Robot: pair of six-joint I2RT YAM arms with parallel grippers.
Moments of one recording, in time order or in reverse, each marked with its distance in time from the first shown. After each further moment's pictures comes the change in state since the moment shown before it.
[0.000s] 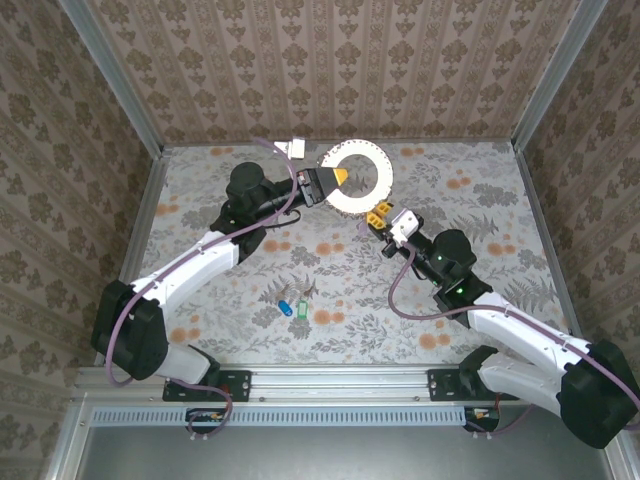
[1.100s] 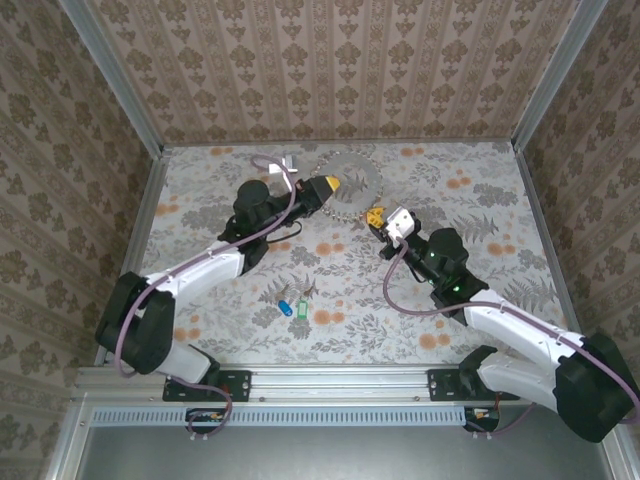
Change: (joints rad) left arm 0.008 0.056 -0.169 0.150 -0.173 -0.249; right arm -0.009 0.045 0.001 -0.071 0.026 0.055
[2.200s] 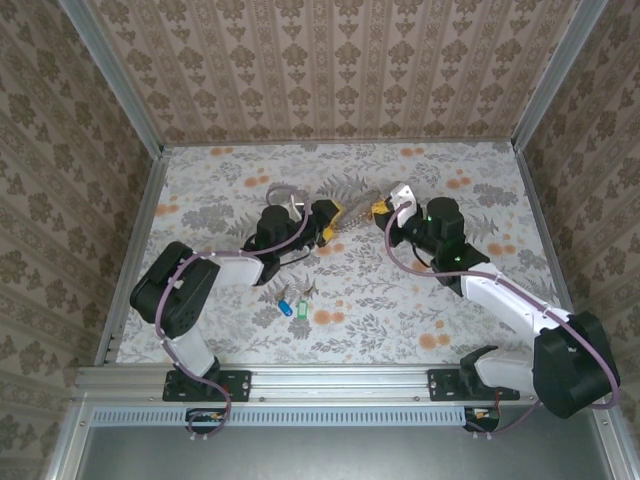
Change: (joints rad) left arm -0.030 0.236 -0.148 0.158 -0.069 -0.293; right arm -0.192 0.153 0.172 -0.278 -0.232 0.122
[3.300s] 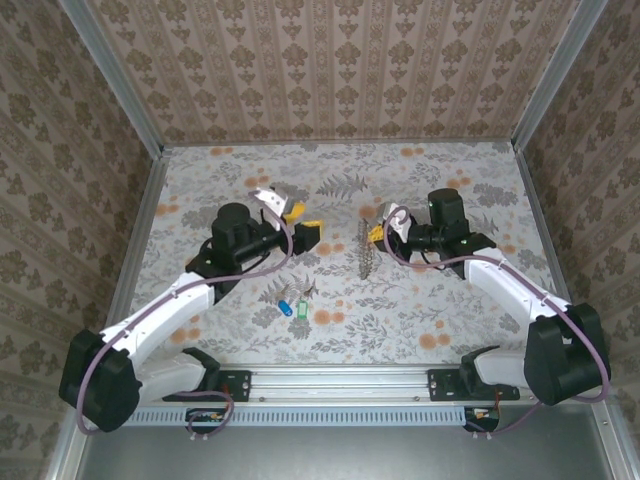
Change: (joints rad) left arm 0.044 -0.597 -0.021 -0.601 0.034 1.325; right arm -0.081 0.063 0.112 -0.417 -0.457 -0.431
